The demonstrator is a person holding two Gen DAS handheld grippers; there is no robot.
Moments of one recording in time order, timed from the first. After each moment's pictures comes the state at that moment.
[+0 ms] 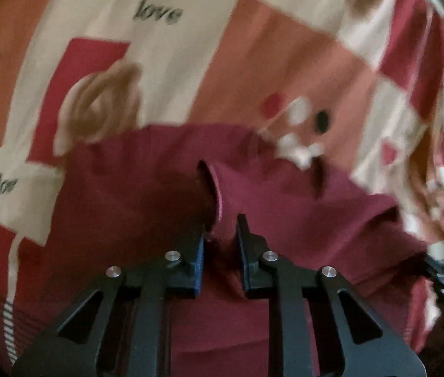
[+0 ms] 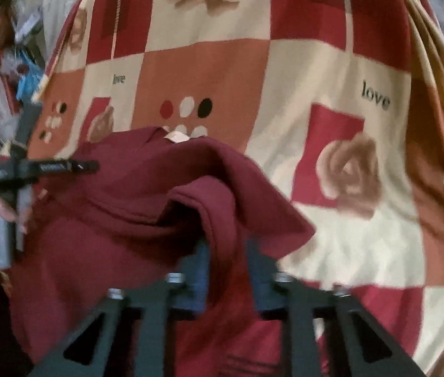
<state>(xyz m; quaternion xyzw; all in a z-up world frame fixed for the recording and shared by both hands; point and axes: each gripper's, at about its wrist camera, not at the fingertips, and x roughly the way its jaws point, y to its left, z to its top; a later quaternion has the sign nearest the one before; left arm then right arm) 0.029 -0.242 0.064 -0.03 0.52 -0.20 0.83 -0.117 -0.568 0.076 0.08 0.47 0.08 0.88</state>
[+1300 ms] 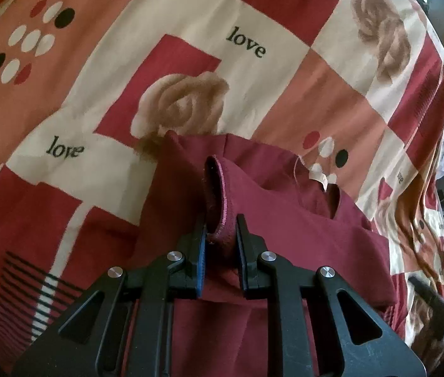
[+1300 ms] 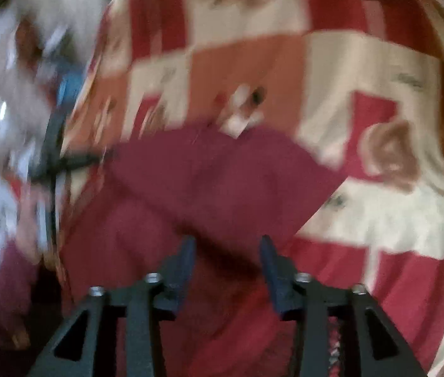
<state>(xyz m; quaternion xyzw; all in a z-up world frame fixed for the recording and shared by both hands) 0.015 -0.148 0.067 -0.12 0.50 -0.16 0.84 -0.131 -0.590 0.093 0.21 0.46 0.12 0.86</state>
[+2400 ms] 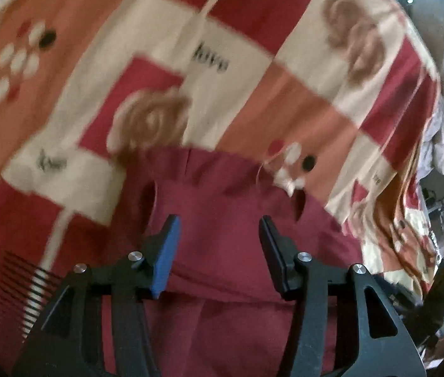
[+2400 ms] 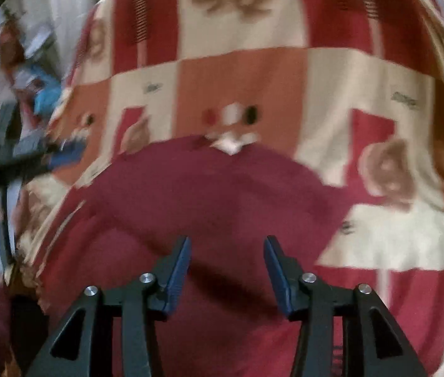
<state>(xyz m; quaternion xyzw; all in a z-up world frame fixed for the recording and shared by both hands) 0.008 -0.169 0.091 -0.12 0.51 -0.18 0.83 -0.123 -0.531 0.084 0.13 0.47 0.12 0.87</state>
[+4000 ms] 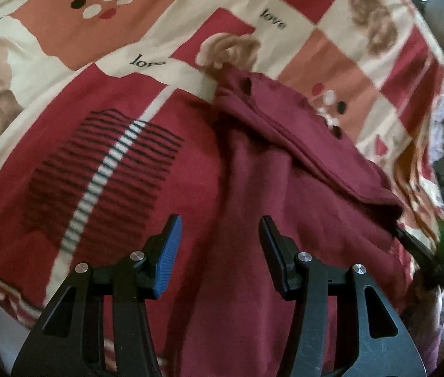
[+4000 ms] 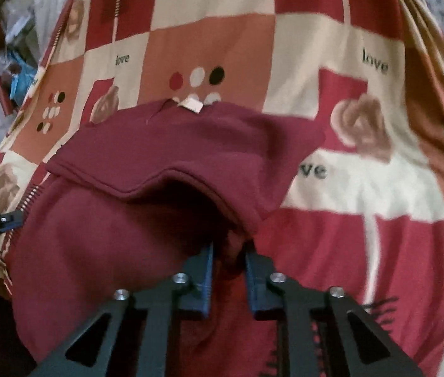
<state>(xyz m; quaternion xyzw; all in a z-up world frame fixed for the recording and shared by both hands) -0.135 -0.079 0.063 -0.13 0.53 -0.14 0.83 -0.171 -0.524 0.045 0.10 0.49 0.05 0.86</state>
